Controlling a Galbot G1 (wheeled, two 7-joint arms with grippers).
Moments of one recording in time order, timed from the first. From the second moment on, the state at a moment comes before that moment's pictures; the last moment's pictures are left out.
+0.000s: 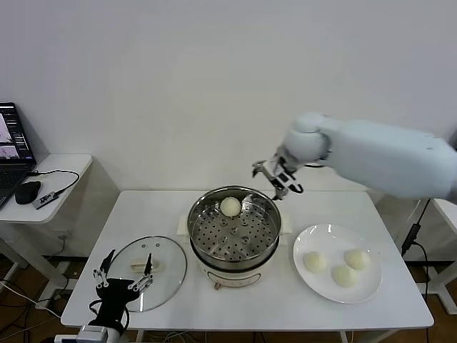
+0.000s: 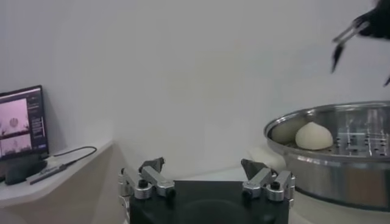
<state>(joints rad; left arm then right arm) 1.77 -1.25 -0.56 -2.27 -0.06 0.12 -0.18 0.69 0.85 -1.34 1.53 0.15 -0.21 -0.96</state>
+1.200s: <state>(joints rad) 1.75 -1.22 -0.60 -2.23 -0.09 0.13 -0.16 0.06 0.47 -0.98 1.59 -0.02 -0.34 -0.93</state>
